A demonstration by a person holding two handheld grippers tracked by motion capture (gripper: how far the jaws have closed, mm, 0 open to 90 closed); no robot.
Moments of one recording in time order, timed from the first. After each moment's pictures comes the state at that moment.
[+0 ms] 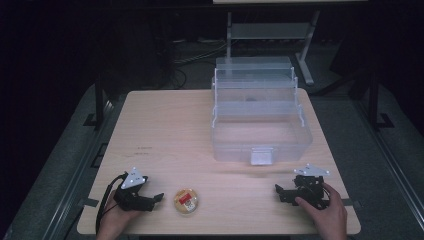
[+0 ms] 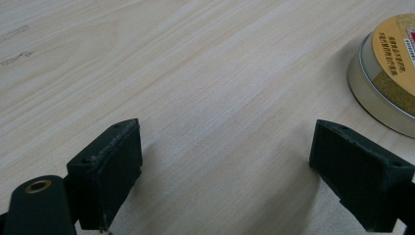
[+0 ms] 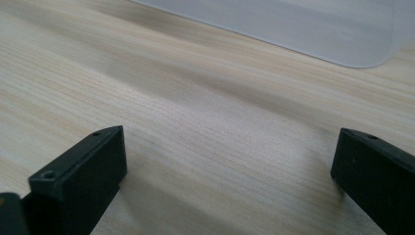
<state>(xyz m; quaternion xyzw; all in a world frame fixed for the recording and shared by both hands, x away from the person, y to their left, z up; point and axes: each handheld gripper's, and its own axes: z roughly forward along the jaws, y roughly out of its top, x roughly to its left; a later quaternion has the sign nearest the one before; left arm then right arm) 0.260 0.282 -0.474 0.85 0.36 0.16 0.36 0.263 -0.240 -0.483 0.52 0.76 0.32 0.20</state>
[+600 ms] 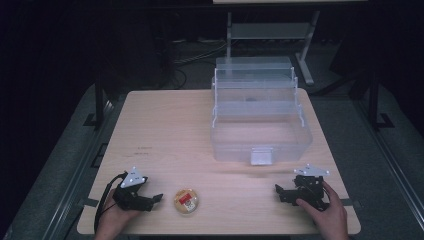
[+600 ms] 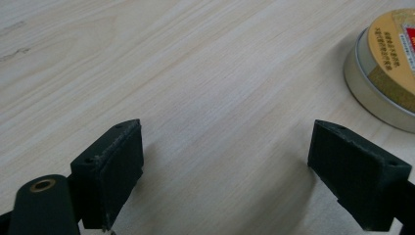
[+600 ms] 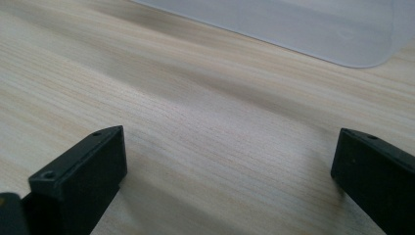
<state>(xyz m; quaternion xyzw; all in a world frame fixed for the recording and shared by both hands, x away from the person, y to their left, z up) 0.261 0.282 -0.471 0.85 0.36 0.14 0.35 0.262 -0.240 -0.483 0.52 0.76 0.32 0.20</state>
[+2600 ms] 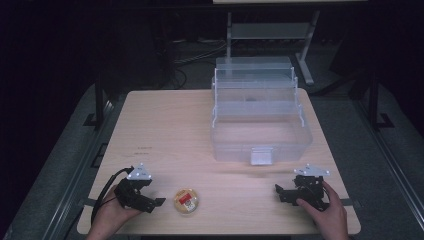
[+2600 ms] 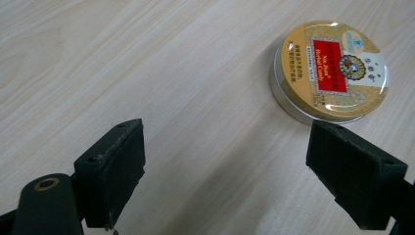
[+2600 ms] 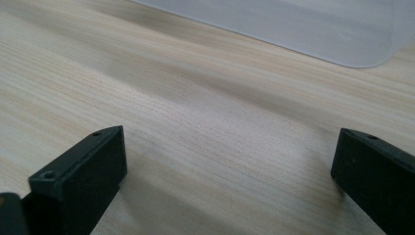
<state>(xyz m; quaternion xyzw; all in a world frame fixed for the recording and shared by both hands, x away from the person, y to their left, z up) 0.259 0.261 -0.429 0.89 0.34 0.07 0.30 0.262 -0.240 -0.483 0.52 0.76 0.32 0.20</state>
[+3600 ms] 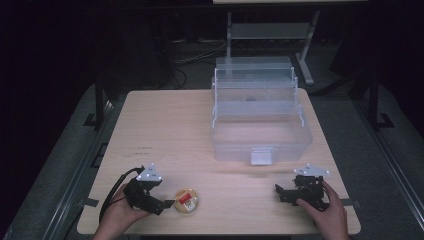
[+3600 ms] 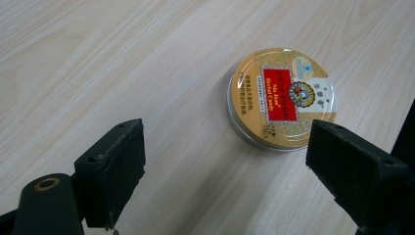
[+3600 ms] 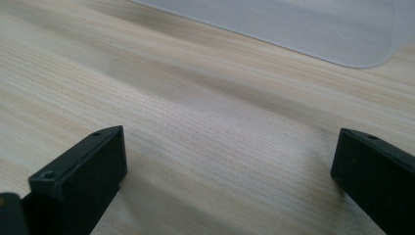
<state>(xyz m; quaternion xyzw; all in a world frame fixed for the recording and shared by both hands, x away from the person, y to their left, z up) 0.256 0.233 -0.420 0.90 0.30 0.06 0.30 0.262 -0.240 -0.483 0.52 0.76 0.32 0.20</state>
